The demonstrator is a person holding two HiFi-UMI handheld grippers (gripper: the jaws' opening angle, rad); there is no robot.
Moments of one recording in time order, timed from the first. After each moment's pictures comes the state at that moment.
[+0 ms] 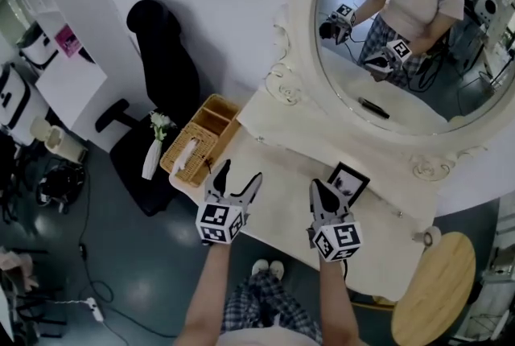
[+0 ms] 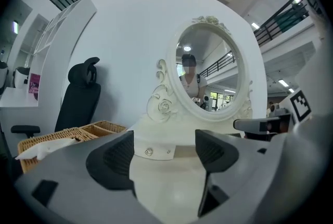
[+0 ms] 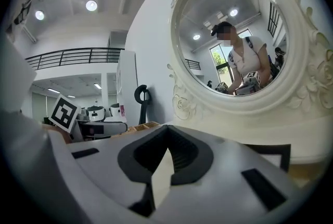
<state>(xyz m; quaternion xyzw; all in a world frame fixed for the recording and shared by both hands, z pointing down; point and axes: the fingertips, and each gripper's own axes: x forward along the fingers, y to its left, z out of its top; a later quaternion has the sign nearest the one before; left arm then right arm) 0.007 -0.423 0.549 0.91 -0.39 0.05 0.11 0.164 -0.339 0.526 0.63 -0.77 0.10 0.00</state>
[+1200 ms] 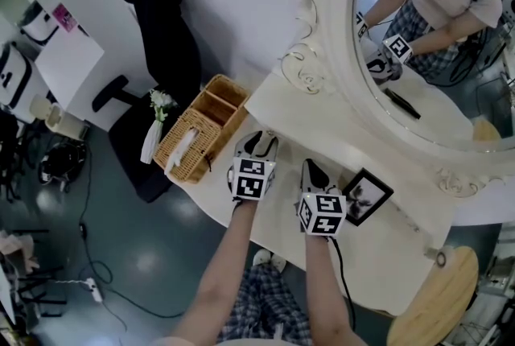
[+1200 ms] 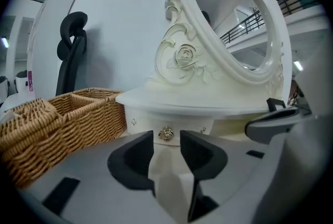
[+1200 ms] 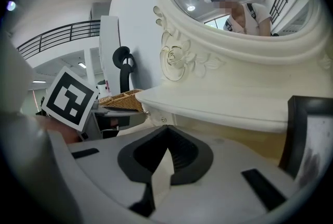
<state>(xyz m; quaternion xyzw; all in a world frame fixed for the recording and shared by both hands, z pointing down) 0.068 -0.536 0.675 0.87 -0.42 0.20 0.15 0.154 -0.447 0.649 0.65 -0.72 0.21 0.12</state>
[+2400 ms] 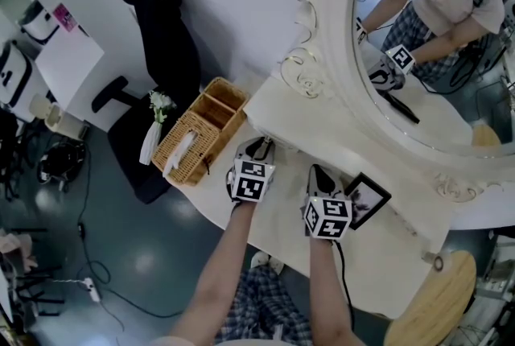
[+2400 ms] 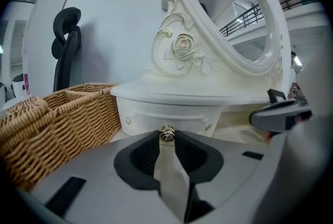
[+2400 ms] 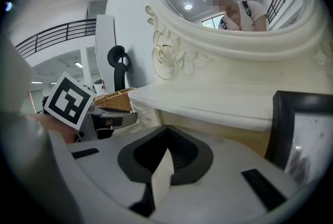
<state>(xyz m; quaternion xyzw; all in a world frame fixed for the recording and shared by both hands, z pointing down) 0.072 -0.536 0.690 0.87 -0.41 0.23 0.15 0.178 -0.441 0.657 0.66 -0.71 0.22 0.12</state>
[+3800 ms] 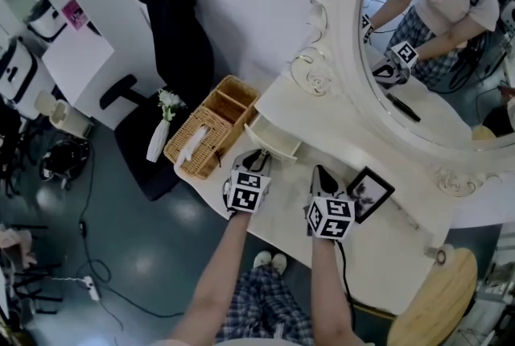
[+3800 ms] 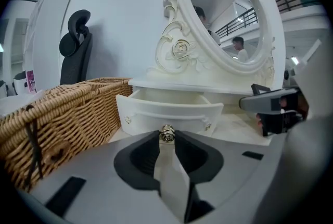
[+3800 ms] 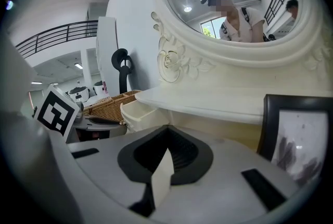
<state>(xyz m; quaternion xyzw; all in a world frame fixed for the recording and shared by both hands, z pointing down) 0.027 -0.490 0.692 0.87 -0.40 0.24 0.16 0.158 -0.421 0.643 0.66 -0.71 0.22 0.11</state>
